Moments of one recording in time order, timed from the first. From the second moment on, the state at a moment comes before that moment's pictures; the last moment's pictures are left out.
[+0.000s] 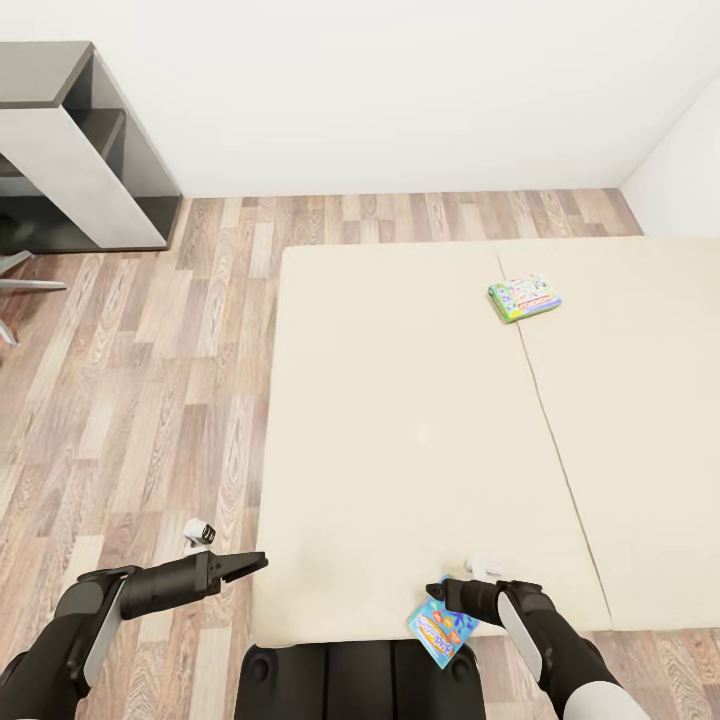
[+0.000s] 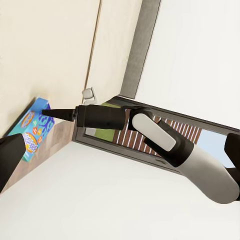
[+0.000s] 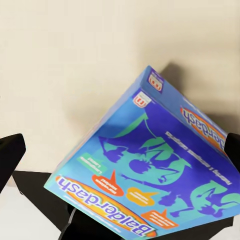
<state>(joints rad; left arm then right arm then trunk) -0.39 0.18 0.22 -1.06 0.10 0.90 -1.52 -0.50 -0.03 0.02 -0.70 -0.21 0.55 0.23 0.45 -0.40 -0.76</state>
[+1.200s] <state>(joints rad) -0.39 0.18 0.22 -1.06 0.10 0.90 -1.53 -0.50 -0.03 0.02 -0.70 -0.21 0.55 0.23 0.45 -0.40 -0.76</state>
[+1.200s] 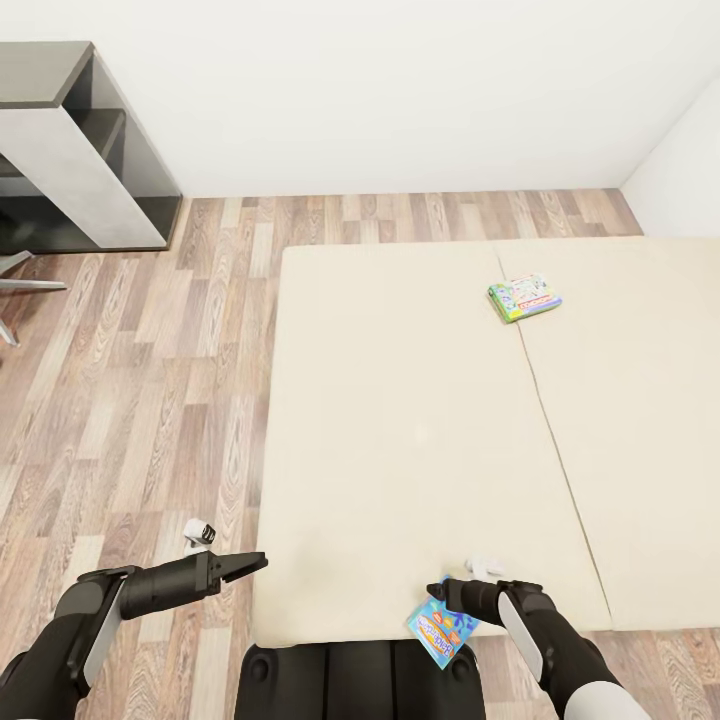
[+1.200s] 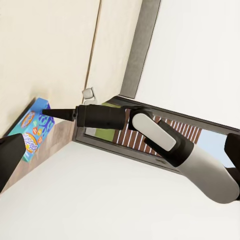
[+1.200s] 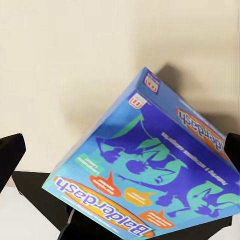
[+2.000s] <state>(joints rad) -0.39 0.18 0.22 -1.06 0.10 0.90 -1.52 -0.50 -0.06 0.02 -0.70 -0.21 0.55 0.23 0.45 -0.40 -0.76</state>
